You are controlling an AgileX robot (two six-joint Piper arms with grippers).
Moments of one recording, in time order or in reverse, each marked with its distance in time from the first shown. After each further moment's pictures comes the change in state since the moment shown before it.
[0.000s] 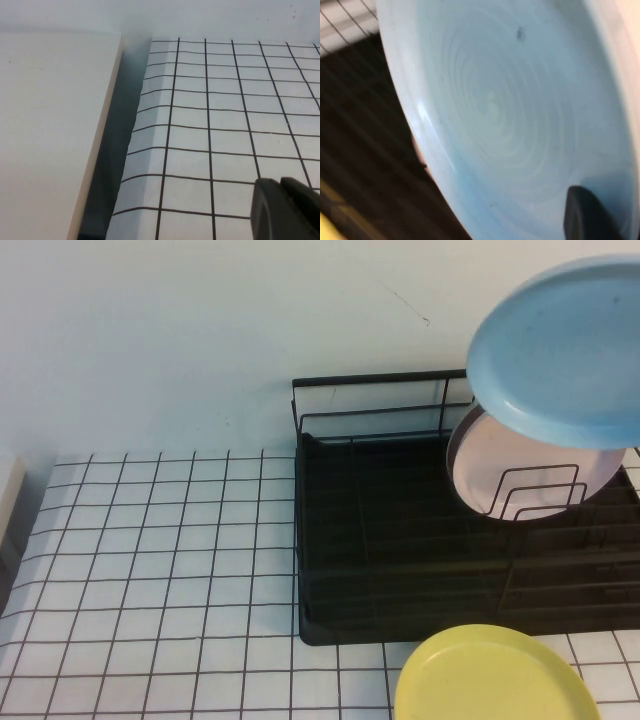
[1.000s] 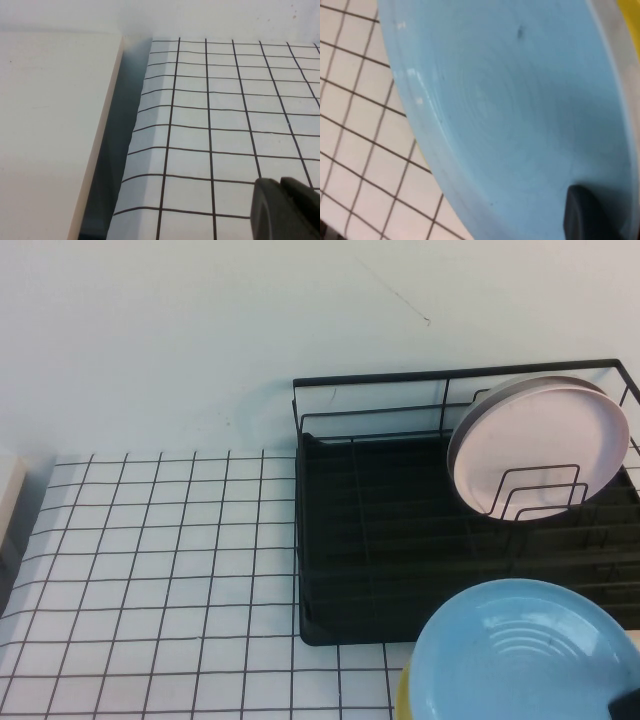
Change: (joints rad) right arm 0.000 -0.054 0.699 0.251 0.140 0.459; left arm 0.000 0.000 0.000 0.000 0.000 0.000
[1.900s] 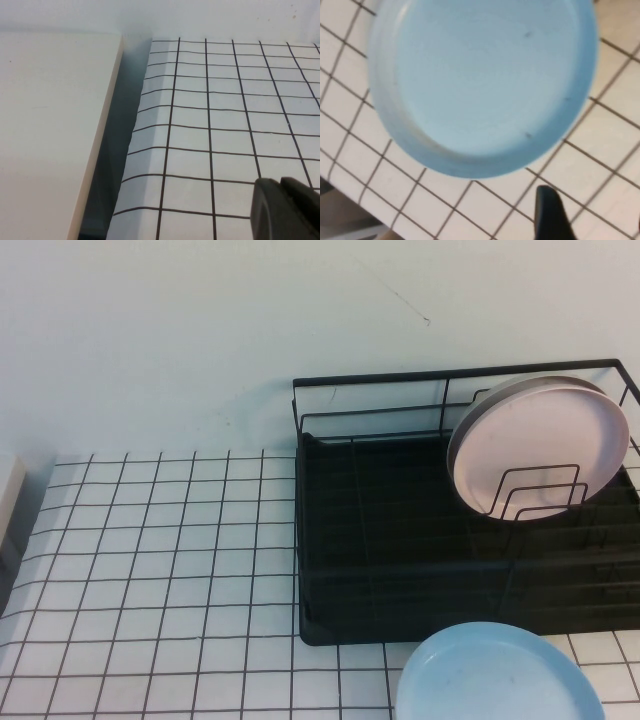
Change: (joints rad) right arm 0.000 0.254 -0.431 -0.302 0.345 0.050; left arm 0.000 0.000 0.000 0.000 0.000 0.000
